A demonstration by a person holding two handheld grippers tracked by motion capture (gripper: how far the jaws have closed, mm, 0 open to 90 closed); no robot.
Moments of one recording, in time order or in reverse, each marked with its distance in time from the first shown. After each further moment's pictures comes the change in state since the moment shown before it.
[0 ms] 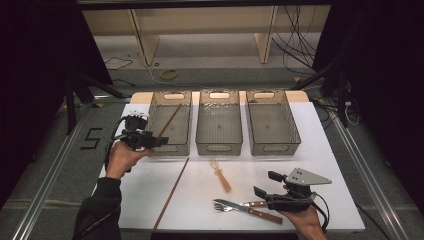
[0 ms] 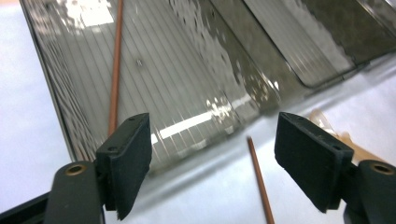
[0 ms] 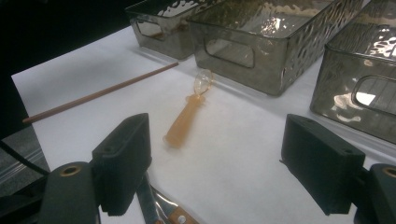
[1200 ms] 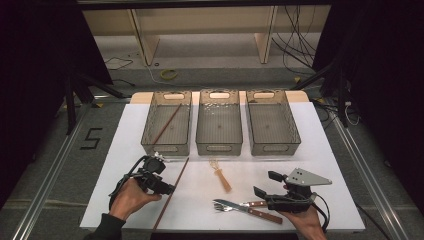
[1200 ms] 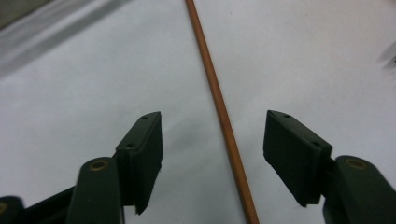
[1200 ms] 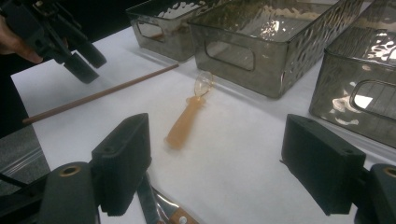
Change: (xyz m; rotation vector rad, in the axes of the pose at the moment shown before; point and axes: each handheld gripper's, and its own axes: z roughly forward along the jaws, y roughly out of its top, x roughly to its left) left arm -0.063 -0.082 0.018 0.361 -0.001 0.147; right arm 0.002 0.002 -0.001 -0.006 -0.005 -0.015
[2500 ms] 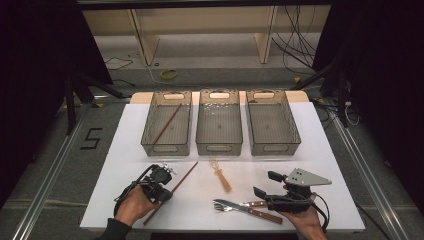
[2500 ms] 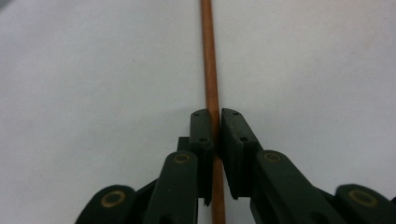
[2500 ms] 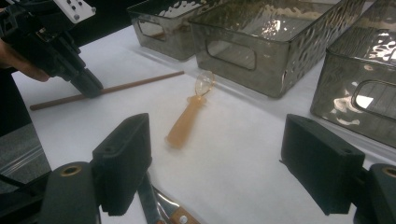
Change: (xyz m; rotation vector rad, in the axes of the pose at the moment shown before) left arm -0.014 -0.010 0.019 0.093 0.035 0.109; right arm 0.001 0.000 0.000 0.004 0.004 -0.005
